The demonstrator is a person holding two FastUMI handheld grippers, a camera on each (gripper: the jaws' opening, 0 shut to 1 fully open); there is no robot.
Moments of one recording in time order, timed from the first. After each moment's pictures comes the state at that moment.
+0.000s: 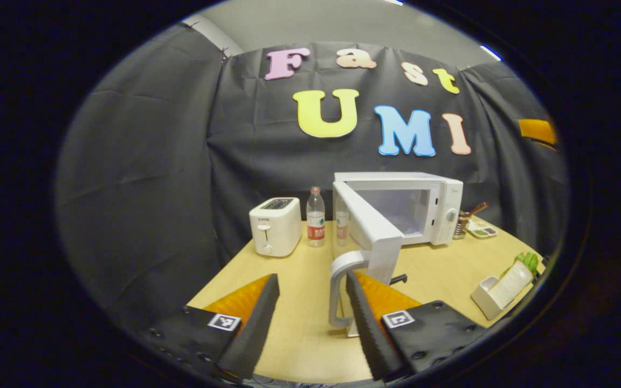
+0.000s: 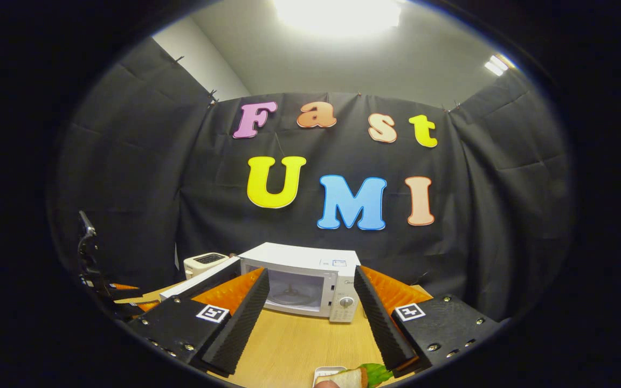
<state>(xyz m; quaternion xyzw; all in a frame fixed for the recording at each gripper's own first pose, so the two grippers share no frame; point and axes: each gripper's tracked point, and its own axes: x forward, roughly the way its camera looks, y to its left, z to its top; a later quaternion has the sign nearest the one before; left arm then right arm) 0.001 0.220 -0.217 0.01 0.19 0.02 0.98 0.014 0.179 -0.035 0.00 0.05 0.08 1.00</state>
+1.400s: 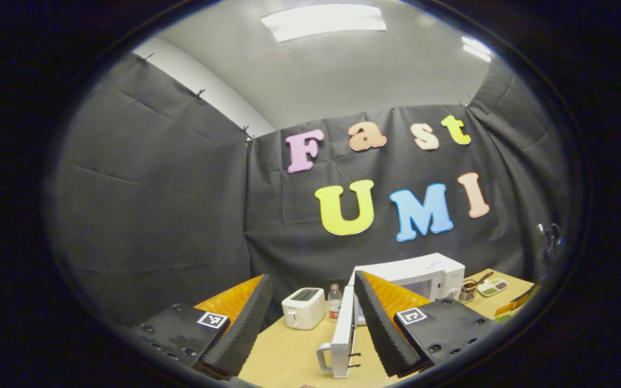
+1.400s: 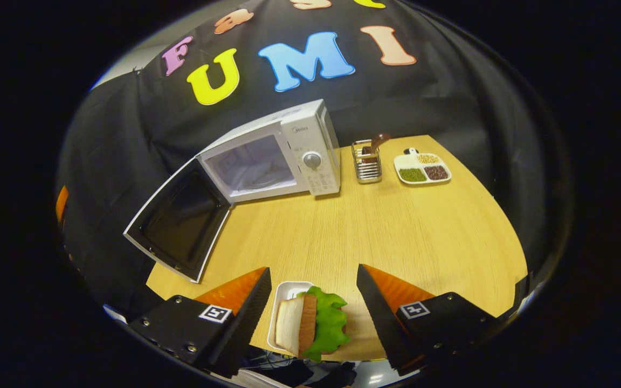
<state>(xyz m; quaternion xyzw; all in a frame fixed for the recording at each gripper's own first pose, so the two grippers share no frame) -0.037 0.154 0.026 0.06 0.00 0.11 0.99 -0.020 0.064 -0.261 0.17 0.43 0.12 0.88</state>
